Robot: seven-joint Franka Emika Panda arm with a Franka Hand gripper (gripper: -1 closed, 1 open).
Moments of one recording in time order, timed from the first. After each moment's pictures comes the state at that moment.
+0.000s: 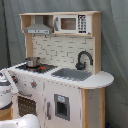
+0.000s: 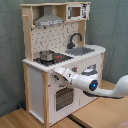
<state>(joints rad) -0.95 -1.42 1.59 -2.06 -0.18 3.12 0.19</state>
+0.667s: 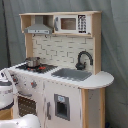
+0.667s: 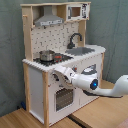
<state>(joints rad) -0.97 -1.42 1.59 -2.07 -0.18 3.20 0.29</state>
